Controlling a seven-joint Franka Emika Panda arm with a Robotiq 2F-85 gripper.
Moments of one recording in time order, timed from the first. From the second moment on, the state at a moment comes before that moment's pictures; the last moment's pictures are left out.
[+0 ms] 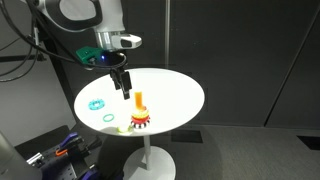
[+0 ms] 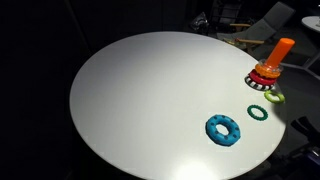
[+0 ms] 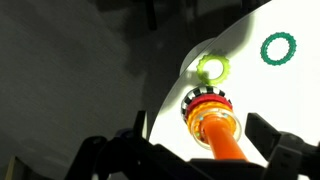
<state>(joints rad) -0.11 -0.46 -0.09 -2.64 -0.09 2.18 0.04</state>
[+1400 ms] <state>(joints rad) -0.09 -0.30 -0.09 -2.78 0.04 2.61 0.06</state>
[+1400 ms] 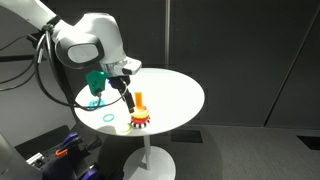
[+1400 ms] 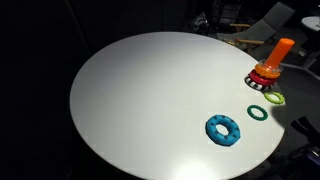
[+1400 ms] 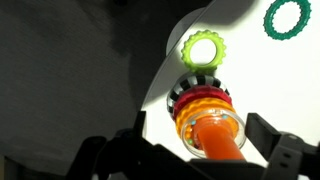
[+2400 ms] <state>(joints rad) -0.01 -0.12 -0.05 -2.78 0.15 2.89 0.06</state>
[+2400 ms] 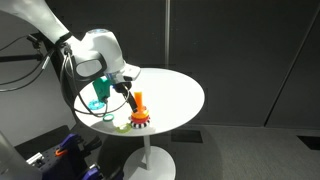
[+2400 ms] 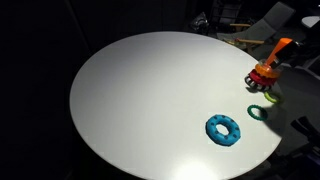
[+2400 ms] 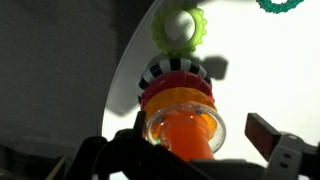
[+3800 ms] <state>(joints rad) 0.00 0.04 -0.04 -2.77 0.15 3.14 0.09</state>
